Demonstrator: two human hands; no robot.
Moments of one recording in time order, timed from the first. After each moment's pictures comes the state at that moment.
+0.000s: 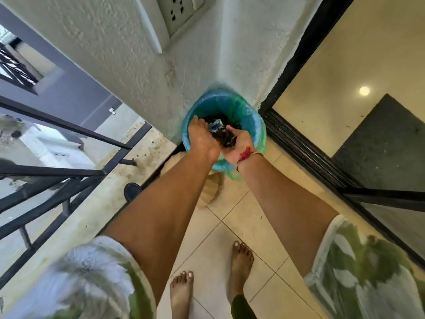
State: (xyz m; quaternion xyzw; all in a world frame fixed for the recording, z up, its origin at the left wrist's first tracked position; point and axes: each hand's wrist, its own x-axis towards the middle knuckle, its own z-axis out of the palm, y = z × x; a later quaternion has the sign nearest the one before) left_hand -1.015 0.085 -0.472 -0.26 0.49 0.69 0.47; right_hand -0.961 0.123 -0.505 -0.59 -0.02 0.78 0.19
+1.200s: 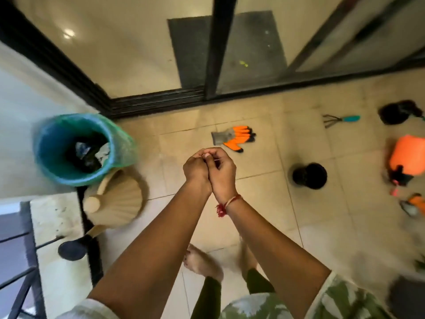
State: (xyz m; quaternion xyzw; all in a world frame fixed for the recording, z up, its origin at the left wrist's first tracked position) left_hand -0.692 -0.051 -0.401 -0.01 0.64 0.32 0.70; right_hand -0.653 -0.088 -0.417 -0.73 -0.29 0.42 0.45
